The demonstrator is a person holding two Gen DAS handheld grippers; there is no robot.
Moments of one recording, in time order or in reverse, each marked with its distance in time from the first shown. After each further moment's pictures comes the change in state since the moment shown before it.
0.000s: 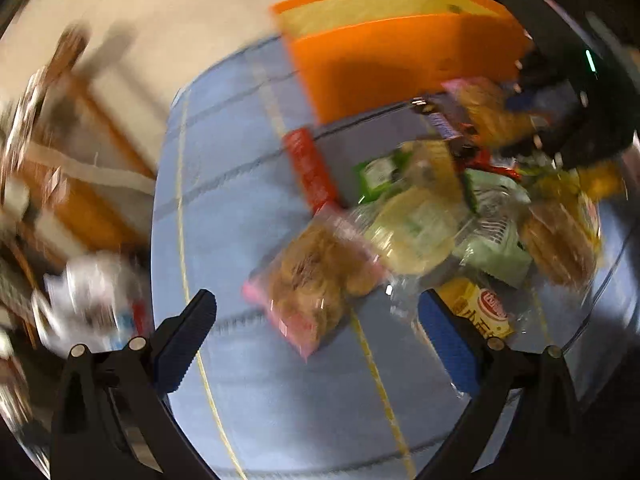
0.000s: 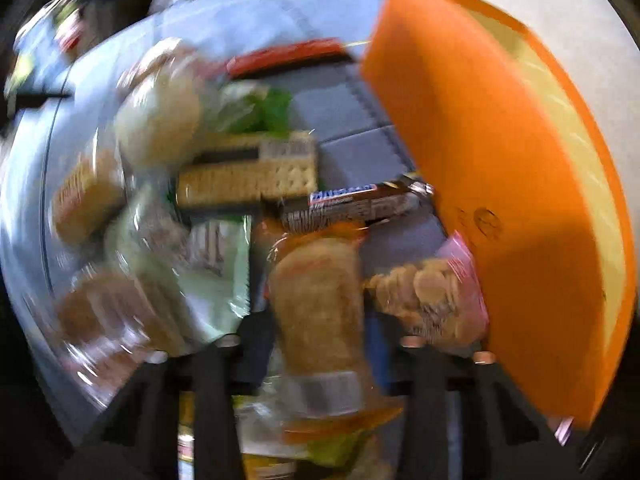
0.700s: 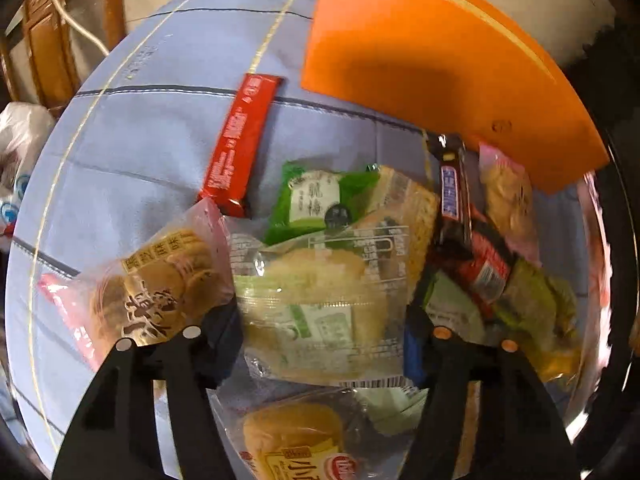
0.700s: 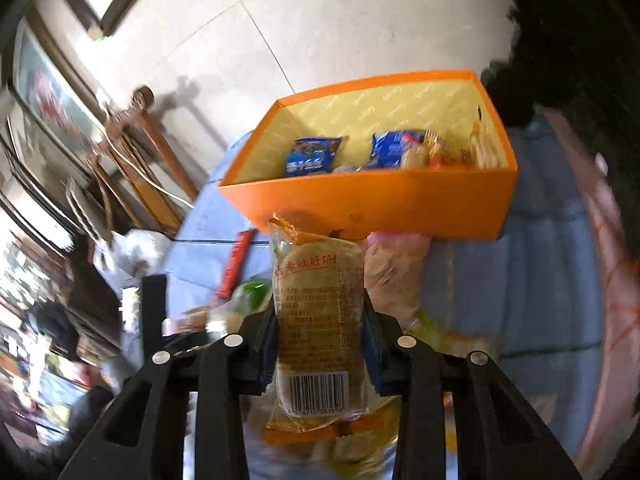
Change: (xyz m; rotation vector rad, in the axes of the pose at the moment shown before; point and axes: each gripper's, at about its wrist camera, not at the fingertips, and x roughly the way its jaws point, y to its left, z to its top) left arm 0.075 -0.019 0.041 -0.632 0.154 -0.231; right arm -0.105 -0.045 -0.086 0.930 -0.460 0.166
